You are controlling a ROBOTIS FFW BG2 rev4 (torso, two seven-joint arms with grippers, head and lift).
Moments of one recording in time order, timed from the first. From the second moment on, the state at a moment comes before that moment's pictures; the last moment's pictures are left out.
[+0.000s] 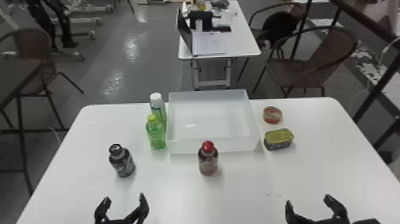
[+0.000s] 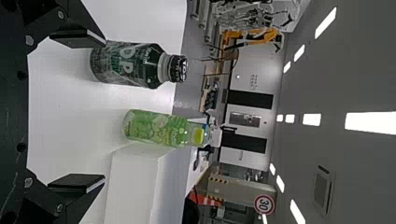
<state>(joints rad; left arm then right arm) 0.51 0.12 -0.09 -1.53 0.23 -0.49 0.10 0.50 0.00 -0.09 -1.63 -0.03 -0.26 0.31</state>
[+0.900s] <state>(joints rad) 0.48 0.11 -0.08 -1.51 0.26 -0.45 0.09 0.51 0.00 -0.09 -1.63 -0.03 -0.26 0.30</state>
